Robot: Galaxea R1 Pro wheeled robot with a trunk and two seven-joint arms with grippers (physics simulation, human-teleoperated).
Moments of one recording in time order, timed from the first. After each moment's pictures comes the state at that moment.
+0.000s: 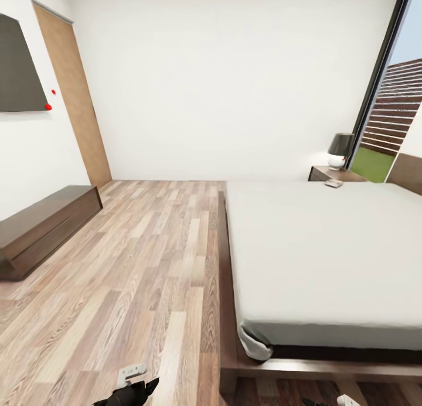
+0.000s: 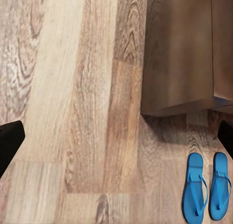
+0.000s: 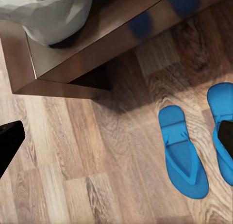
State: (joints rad) left arm -0.50 0.08 -0.18 -0.02 0.49 -0.14 -0.44; right arm -0.44 -0.26 0.32 0.03 -0.87 0.01 0.62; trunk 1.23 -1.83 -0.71
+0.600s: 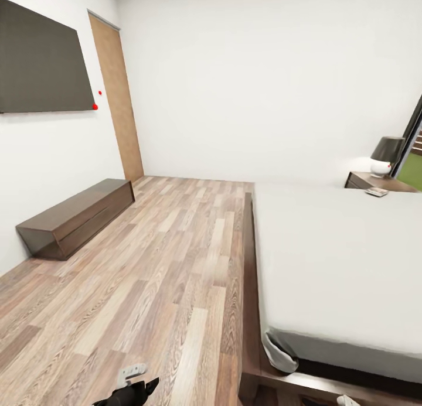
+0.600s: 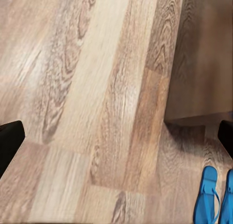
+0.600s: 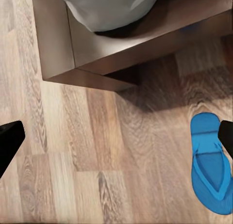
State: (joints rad) left arm -0.50 0.08 -0.18 -0.02 0.49 -0.14 -0.44; right arm -0.44 -0.26 0.32 0.03 -0.87 0.01 0.62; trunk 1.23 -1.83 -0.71
